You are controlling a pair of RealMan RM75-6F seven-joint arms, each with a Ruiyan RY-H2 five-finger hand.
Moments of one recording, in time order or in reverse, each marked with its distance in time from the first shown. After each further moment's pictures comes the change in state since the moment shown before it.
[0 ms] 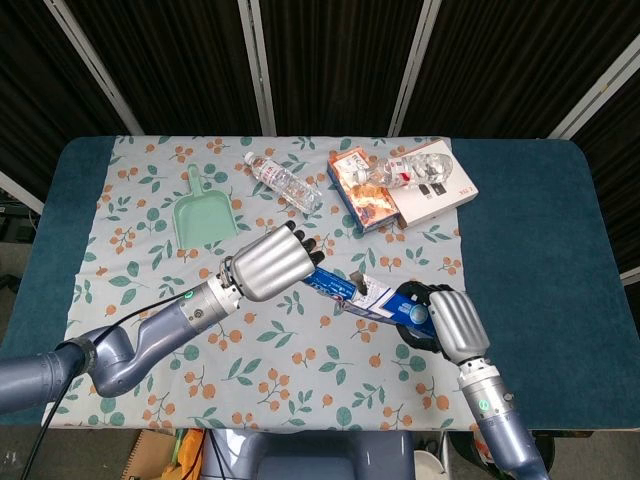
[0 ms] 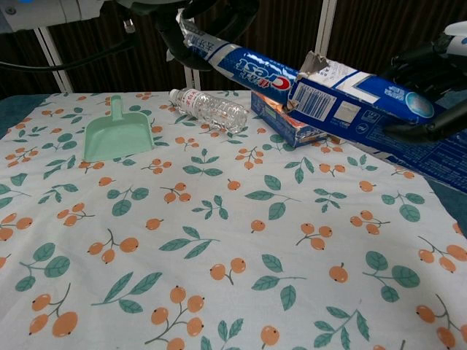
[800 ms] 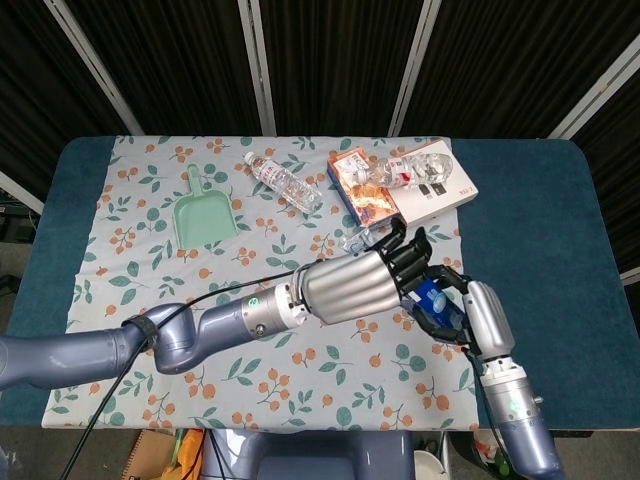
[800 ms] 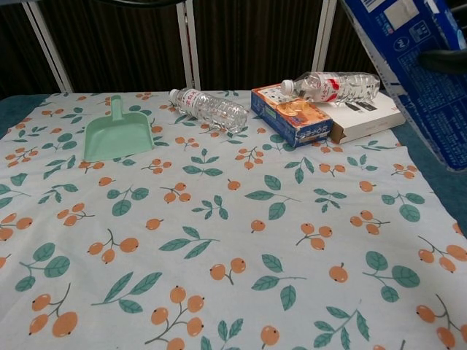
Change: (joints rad) left arm -0.198 -0.153 -0.110 0.131 0.202 0.103 0.138; right arm -0.088 0.051 0.056 -0.016 -0.101 0.066 0.366
